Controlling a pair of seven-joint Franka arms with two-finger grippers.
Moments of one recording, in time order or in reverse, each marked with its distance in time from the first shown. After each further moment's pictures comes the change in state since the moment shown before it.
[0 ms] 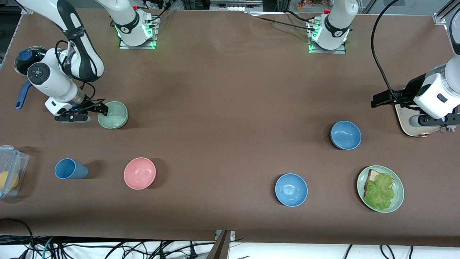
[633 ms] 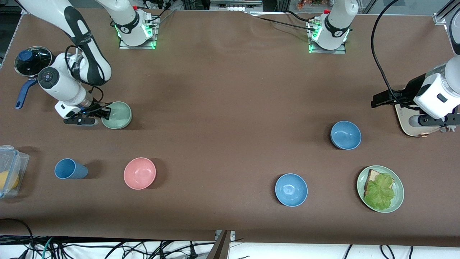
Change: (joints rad) left arm 0.000 0.001 0.000 0.000 0.000 0.000 0.000; right arm 0.006 0.044 0.081 0.012 0.096 0.033 0.056
